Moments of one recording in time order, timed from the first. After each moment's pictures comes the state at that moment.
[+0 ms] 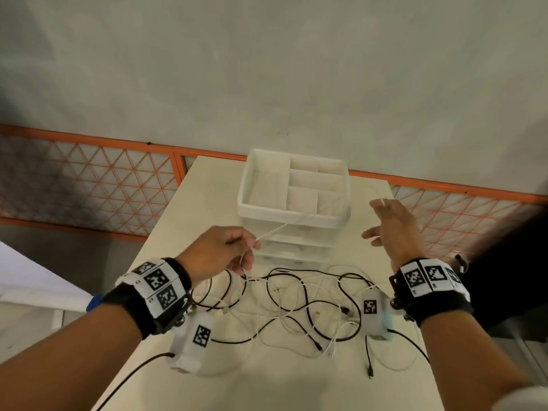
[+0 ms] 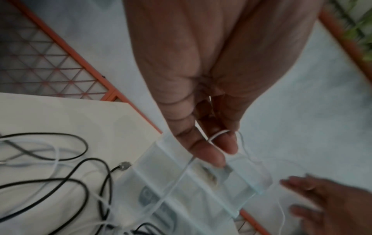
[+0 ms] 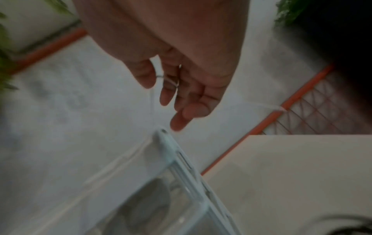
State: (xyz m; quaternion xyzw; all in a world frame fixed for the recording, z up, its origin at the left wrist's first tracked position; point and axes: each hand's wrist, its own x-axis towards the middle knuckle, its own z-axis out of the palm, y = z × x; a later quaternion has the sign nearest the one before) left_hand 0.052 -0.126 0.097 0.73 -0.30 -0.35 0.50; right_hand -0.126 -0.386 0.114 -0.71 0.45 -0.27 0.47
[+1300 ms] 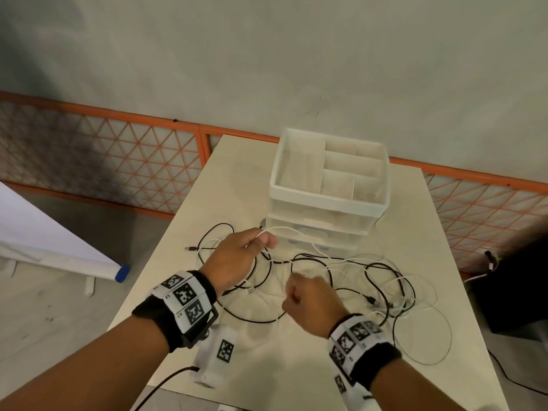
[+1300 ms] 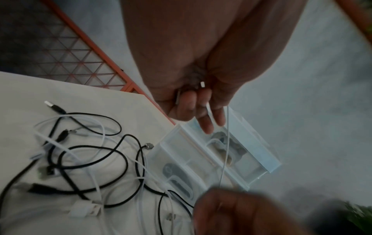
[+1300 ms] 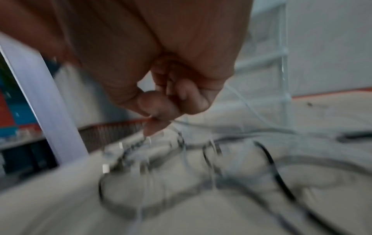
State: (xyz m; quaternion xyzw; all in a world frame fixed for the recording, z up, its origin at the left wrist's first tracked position) left_hand 0.030 -0.099 0.079 0.77 -0.25 -0.29 0.51; right_hand -0.098 -0.233 0.002 -0.94 0.18 0.06 0.29
